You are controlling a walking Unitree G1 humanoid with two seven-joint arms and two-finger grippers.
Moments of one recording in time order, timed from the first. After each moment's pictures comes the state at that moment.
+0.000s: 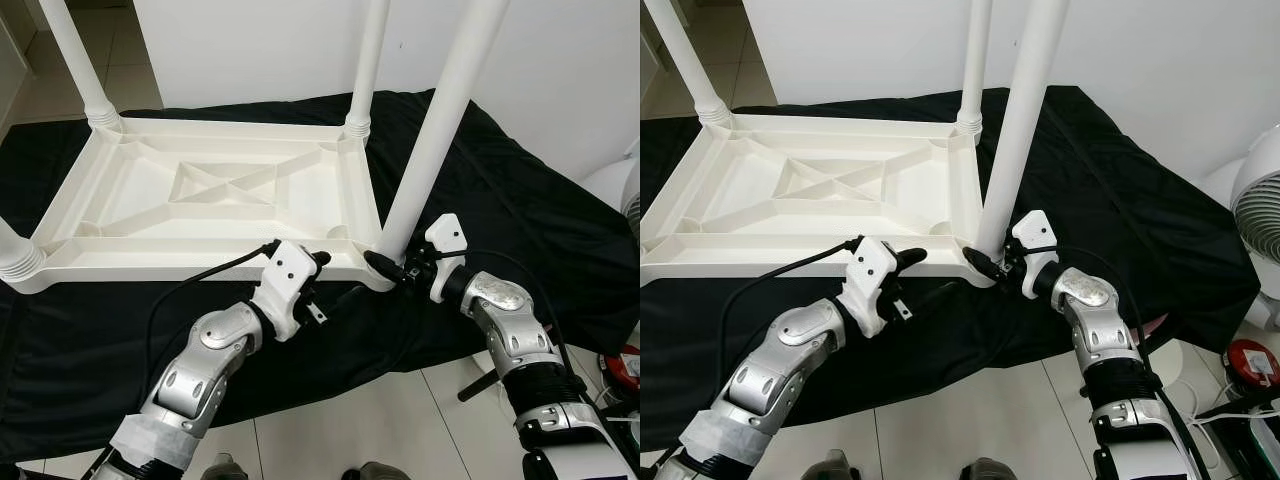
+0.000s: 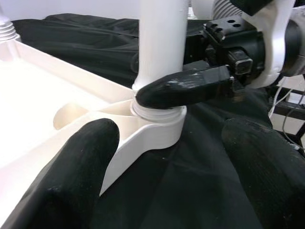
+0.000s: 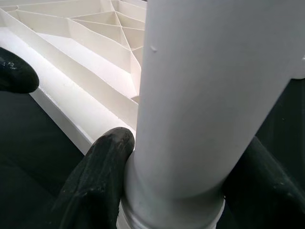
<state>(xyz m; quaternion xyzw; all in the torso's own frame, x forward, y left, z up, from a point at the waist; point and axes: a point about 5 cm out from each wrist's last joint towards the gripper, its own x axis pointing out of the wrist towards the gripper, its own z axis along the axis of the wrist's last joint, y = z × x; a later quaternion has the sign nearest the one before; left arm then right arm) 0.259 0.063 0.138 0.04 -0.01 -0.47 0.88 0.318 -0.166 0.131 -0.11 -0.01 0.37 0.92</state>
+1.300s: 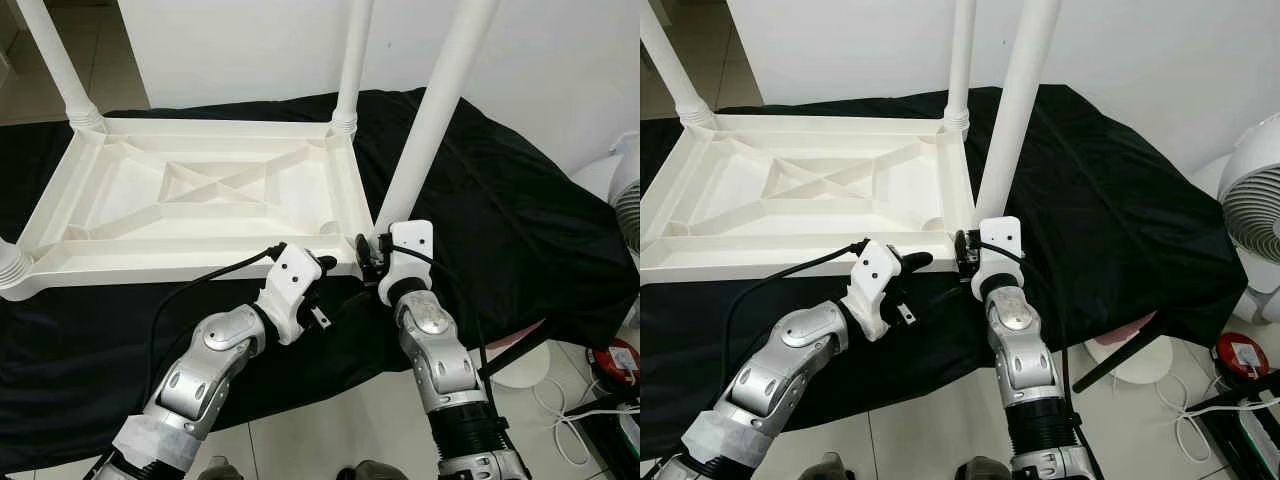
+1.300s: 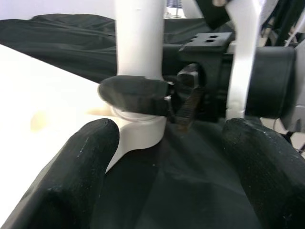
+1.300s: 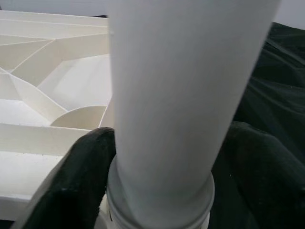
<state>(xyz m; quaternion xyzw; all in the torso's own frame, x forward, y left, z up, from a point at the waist) 0.257 0.060 0.137 0.03 -0.01 -0.47 0.88 0.302 -0.118 0.128 -0.02 0.01 0.06 1.00</state>
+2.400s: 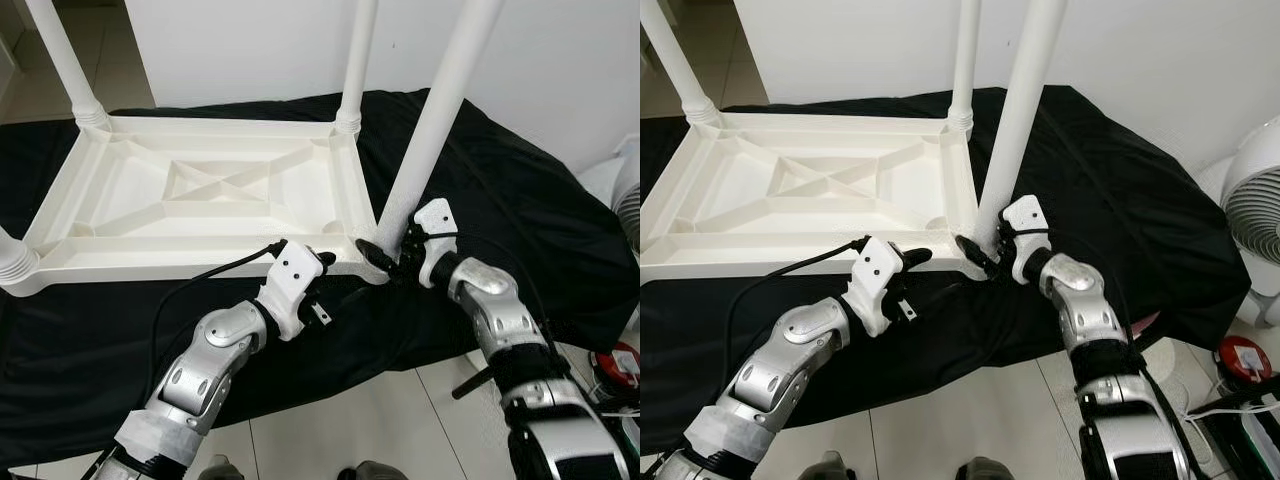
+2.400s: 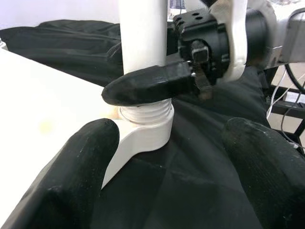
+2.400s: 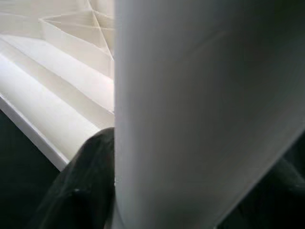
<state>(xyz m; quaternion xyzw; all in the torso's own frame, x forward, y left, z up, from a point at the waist) 0.262 0.059 0.140 0.05 -0.02 -0.47 0.88 0.342 -0.155 0.137 -0.11 0.00 0.35 0.93</state>
